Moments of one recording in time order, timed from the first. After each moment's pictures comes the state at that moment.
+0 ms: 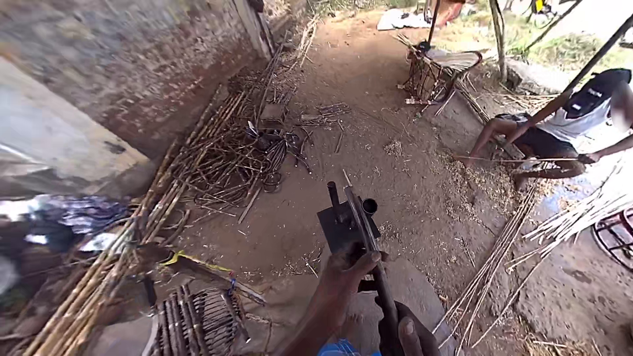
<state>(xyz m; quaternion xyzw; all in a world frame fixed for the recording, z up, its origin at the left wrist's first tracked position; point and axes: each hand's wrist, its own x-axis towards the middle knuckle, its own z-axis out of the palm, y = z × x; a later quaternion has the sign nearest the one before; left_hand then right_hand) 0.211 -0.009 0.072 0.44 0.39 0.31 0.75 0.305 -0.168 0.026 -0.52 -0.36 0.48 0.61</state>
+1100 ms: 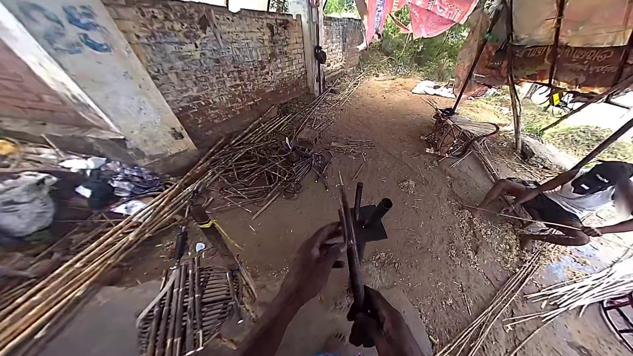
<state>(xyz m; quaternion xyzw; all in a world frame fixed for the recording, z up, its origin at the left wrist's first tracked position) 0.115 -0.058 0.083 0.67 0.42 0.39 0.48 0.284 -0.193 0.042 -0.51 -0.51 0.53 0.44</state>
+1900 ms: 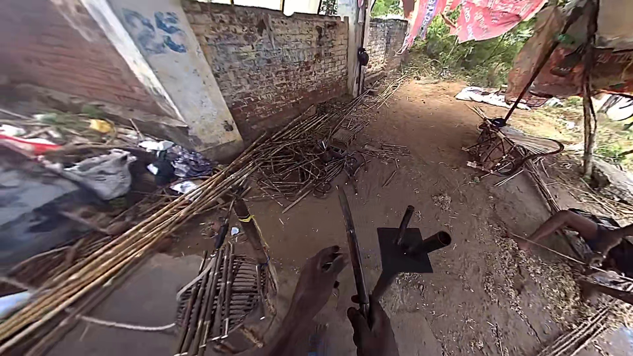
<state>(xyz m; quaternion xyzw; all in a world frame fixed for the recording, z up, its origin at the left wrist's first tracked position) 0.044 0.006 0.027 0.51 0.60 0.40 0.47 0.201 -0.088 -0.018 -0.56 -0.45 0.56 0.42</state>
